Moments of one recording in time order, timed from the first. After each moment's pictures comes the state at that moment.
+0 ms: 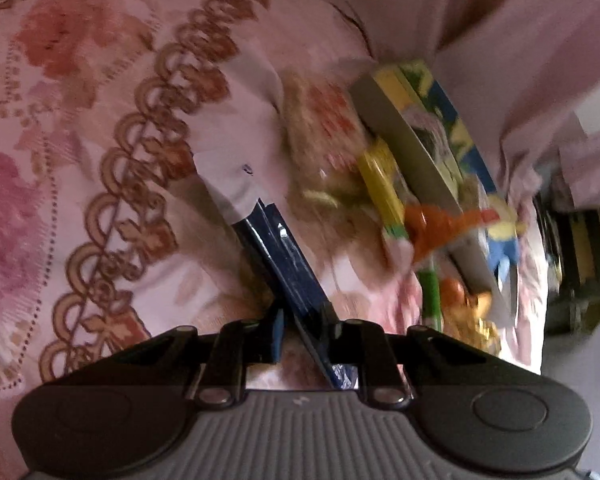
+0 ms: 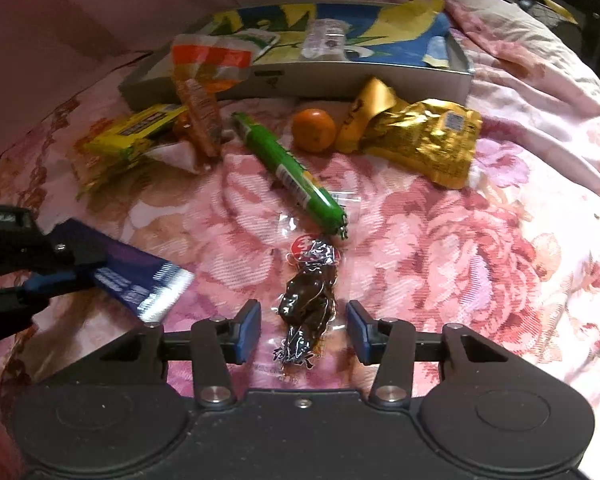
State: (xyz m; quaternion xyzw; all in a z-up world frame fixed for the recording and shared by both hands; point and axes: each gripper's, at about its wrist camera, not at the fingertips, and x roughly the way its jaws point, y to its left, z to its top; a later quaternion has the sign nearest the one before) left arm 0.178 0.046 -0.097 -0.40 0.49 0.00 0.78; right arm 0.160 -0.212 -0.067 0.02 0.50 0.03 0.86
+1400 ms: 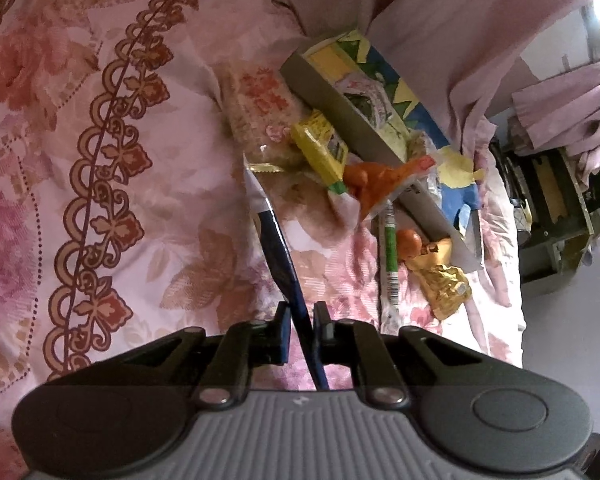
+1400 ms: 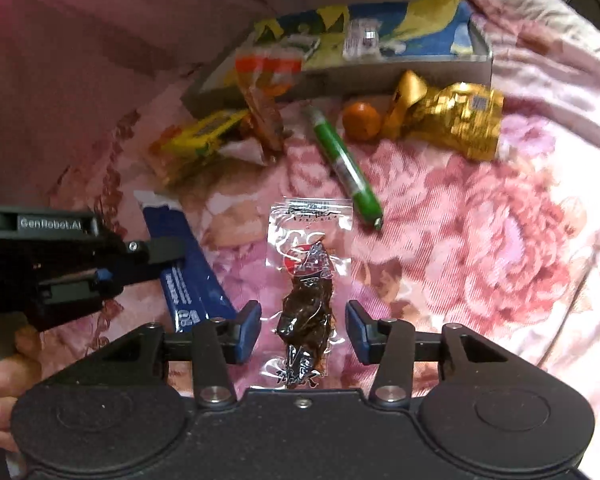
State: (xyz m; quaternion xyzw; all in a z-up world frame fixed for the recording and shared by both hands) left arm 0.159 0.040 -0.067 -0.35 0.49 -0.08 0.79; right arm 0.128 -0.210 -0.041 0.10 0.50 0.09 0.86
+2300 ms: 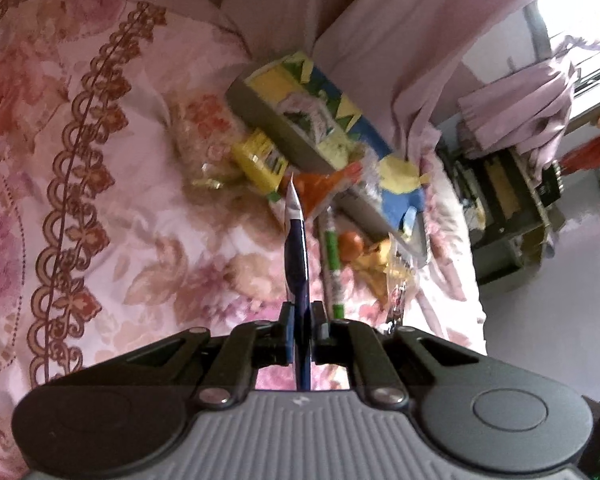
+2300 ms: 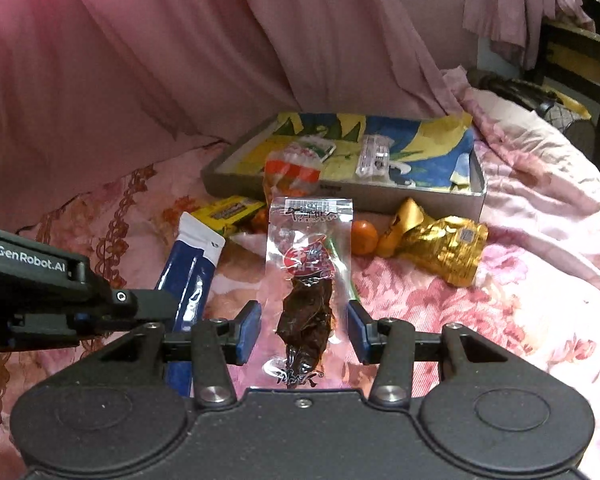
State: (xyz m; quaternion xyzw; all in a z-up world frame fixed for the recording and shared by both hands) left arm 0.138 0.035 -0.039 -0.36 0.43 -0.13 0.82; right arm 0.116 -0.200 -0.008 0.01 0.36 0.08 0.93
